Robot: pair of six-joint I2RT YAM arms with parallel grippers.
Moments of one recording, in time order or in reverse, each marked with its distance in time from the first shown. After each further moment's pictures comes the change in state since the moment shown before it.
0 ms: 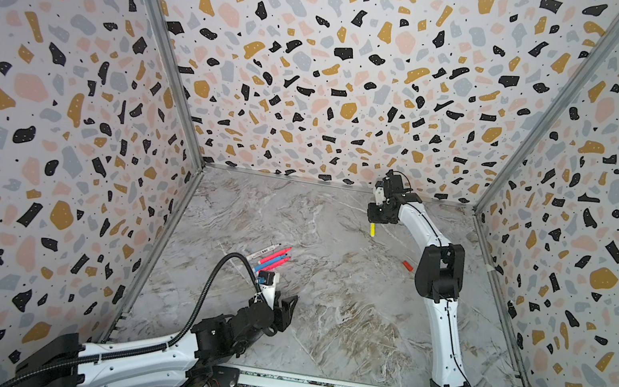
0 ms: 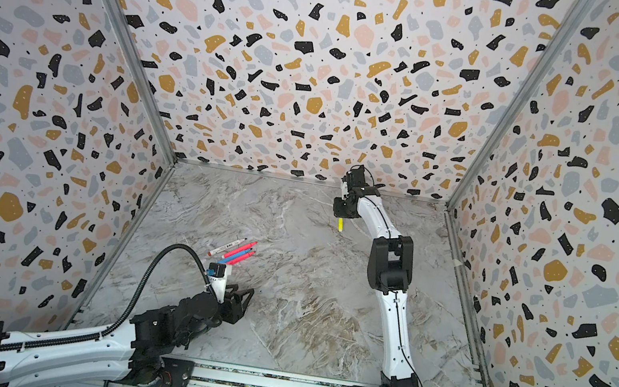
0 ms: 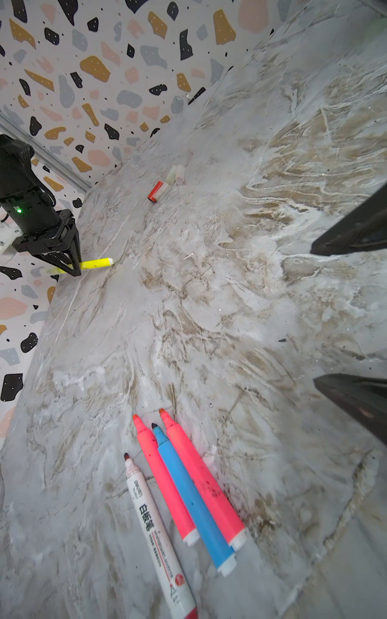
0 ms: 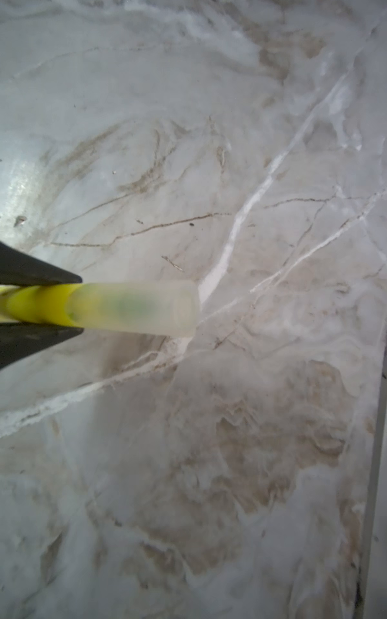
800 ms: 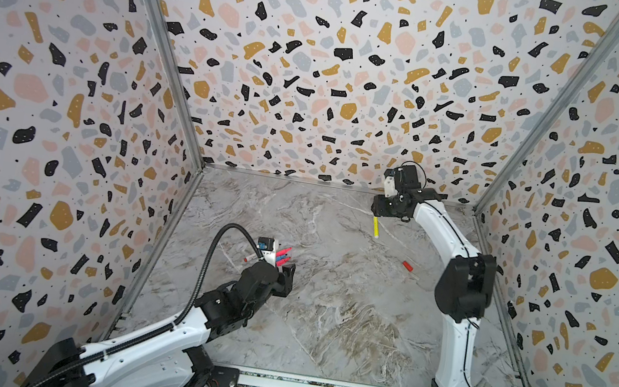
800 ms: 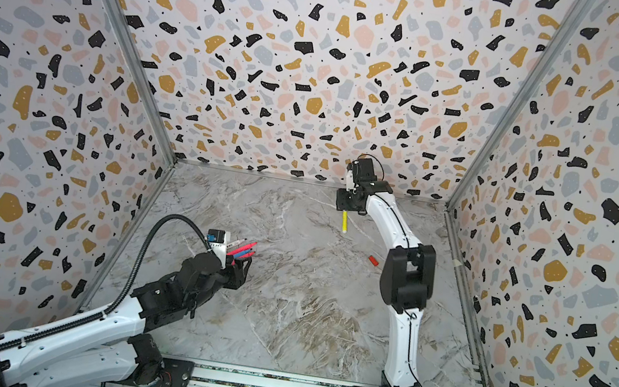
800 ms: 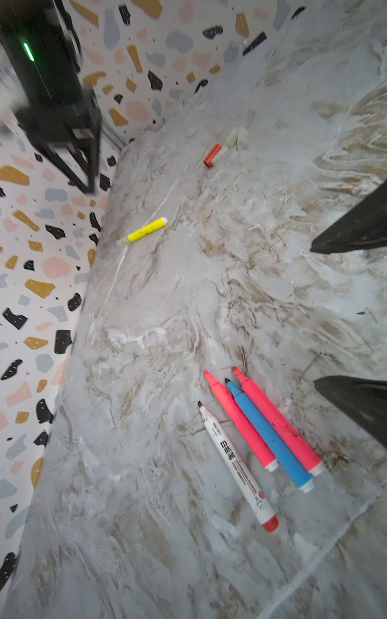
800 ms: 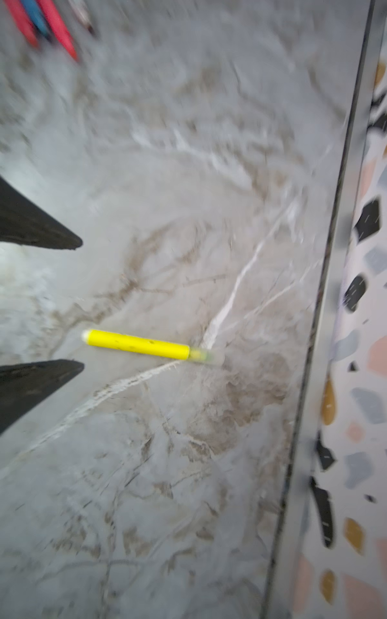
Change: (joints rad) left arm 0.331 0.198 0.310 -0.172 0.163 0.124; right arm 0.074 -0.549 -0.434 0.111 -0.023 -0.006
